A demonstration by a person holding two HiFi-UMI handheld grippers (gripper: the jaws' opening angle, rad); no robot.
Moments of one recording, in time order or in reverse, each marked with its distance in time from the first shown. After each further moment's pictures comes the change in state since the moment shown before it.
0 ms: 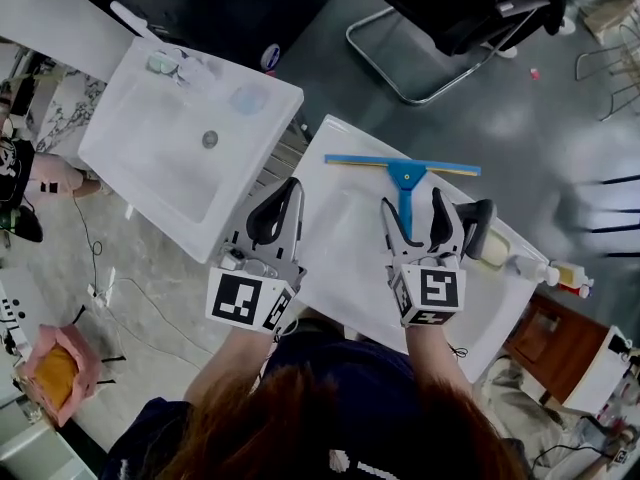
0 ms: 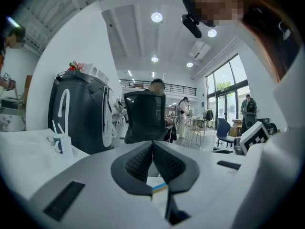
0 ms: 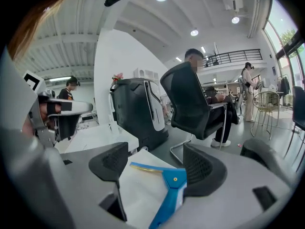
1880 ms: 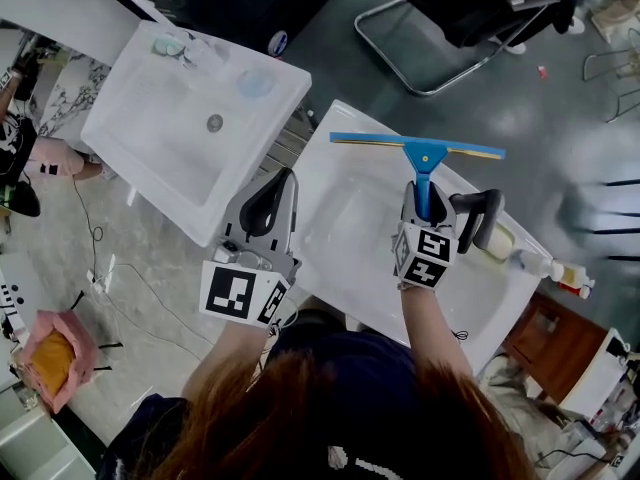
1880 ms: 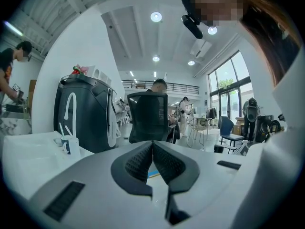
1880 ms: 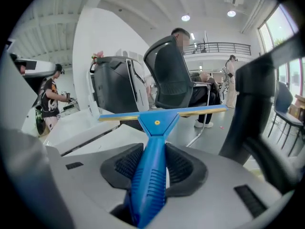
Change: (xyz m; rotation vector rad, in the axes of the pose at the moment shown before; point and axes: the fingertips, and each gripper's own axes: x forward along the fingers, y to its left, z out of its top) left arm -0.021 0.008 -0.006 0.014 0.008 0.047; right arm 0.031 -0.044 -0.095 0.065 0.190 -0.188
